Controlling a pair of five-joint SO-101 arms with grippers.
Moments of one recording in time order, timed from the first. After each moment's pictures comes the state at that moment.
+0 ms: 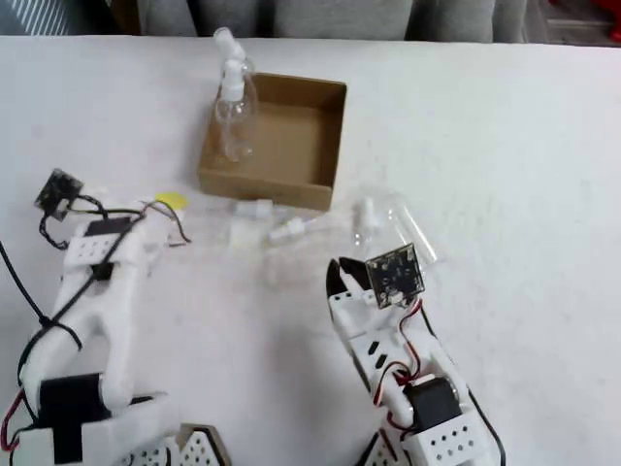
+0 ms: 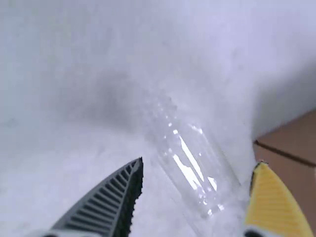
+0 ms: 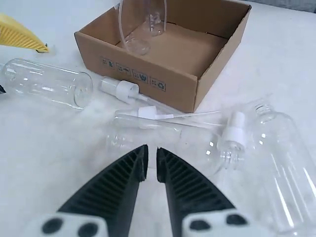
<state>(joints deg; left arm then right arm) -13.4 -11.2 46.0 42.4 58.7 -24.4 -100.8 96.4 40.2 1.1</state>
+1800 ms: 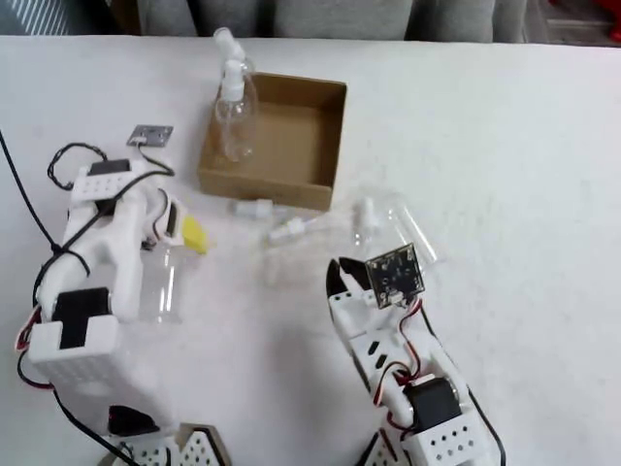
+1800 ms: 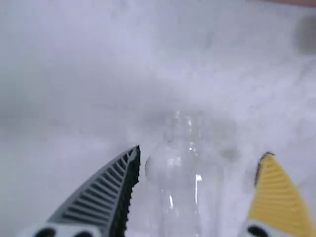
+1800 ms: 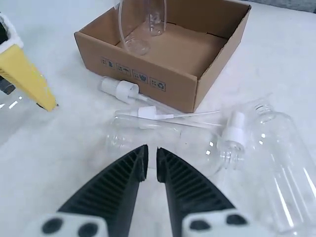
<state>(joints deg) -13.9 15.5 14.9 67.1 -8.4 -24.4 -100.8 96.4 40.2 1.2</state>
